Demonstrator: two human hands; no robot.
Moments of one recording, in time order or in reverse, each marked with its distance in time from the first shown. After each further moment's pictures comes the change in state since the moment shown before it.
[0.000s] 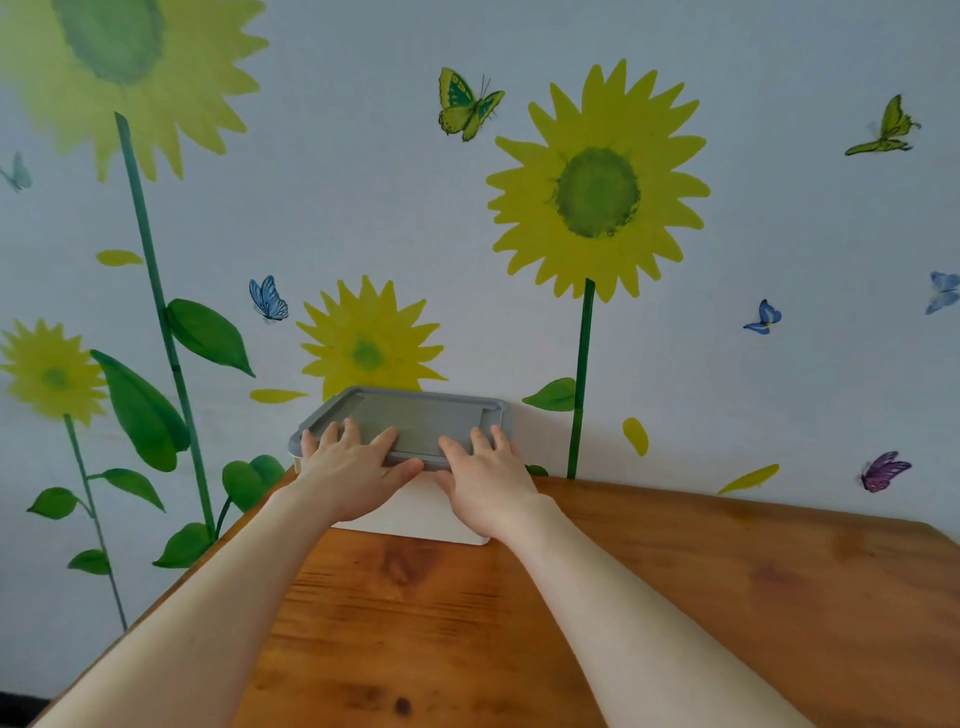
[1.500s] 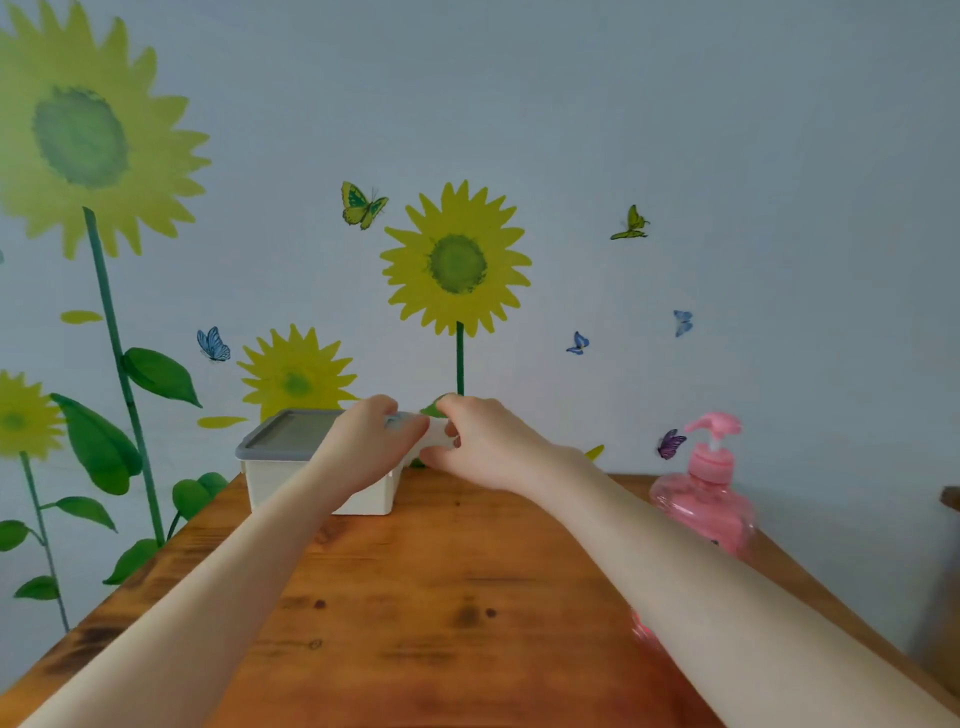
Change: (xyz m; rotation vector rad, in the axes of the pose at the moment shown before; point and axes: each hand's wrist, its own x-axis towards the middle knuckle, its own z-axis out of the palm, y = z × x) left_hand -0.177 0.119 -0.154 -0.957 0.223 0.096; right_hand -0.208 0.016 -0.168 0.291 0.130 -0.059
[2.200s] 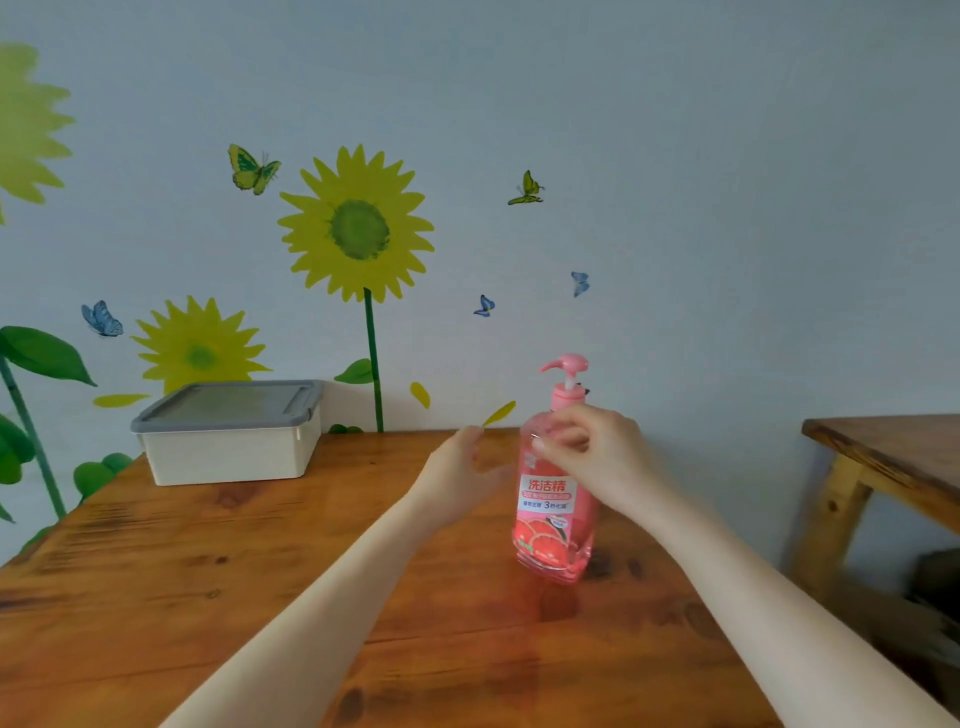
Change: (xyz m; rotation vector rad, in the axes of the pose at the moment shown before) left_hand -0.078 0.077 0.150 -0.108 -0.339 0.104; right_hand -0.158 0.139 -0.040 0.224 0.391 0.314
